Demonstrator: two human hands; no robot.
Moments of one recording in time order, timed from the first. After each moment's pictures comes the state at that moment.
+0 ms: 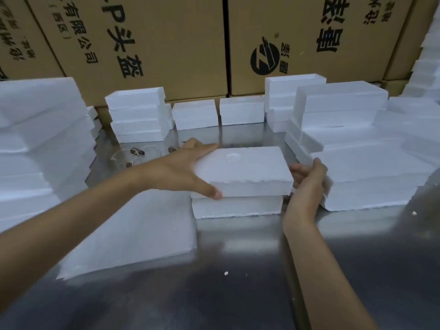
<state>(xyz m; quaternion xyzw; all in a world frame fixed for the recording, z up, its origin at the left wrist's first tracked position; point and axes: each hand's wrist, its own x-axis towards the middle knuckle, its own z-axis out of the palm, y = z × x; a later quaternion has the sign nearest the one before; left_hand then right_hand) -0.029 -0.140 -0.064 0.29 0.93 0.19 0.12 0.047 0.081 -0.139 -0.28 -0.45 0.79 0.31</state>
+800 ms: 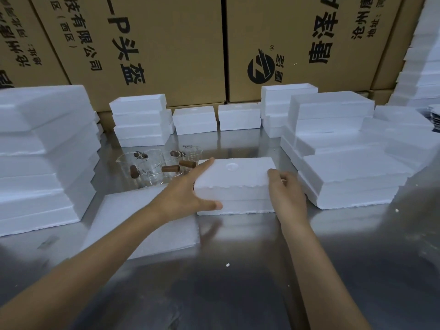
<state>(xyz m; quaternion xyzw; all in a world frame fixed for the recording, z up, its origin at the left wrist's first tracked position) -0.008 -0.147 -0.125 0.24 0.92 0.32 0.04 0.061 0.073 -0.139 -0.26 -0.72 0.61 0.21</state>
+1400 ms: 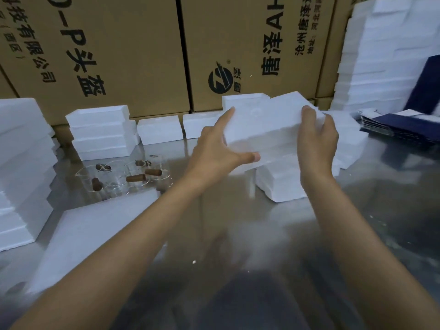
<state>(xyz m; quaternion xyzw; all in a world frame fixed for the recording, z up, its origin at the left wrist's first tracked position) 0.028 -0.008 -0.049 0.30 0.82 0.48 -0.09 0.097 0.161 -0.041 -0.22 -0.61 0.60 0.46</state>
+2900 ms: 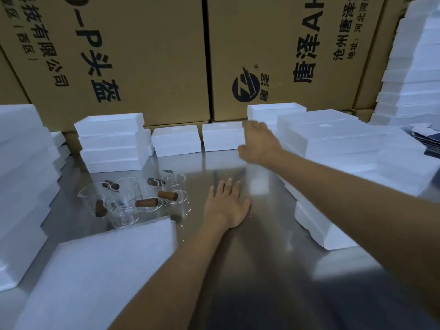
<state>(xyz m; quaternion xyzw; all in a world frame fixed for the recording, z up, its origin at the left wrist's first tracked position) -0.108 0.003 -0.174 0.24 0.96 0.11 0.02 -0.107 0.119 -0.043 -0.04 -0.98 0.10 0.18</state>
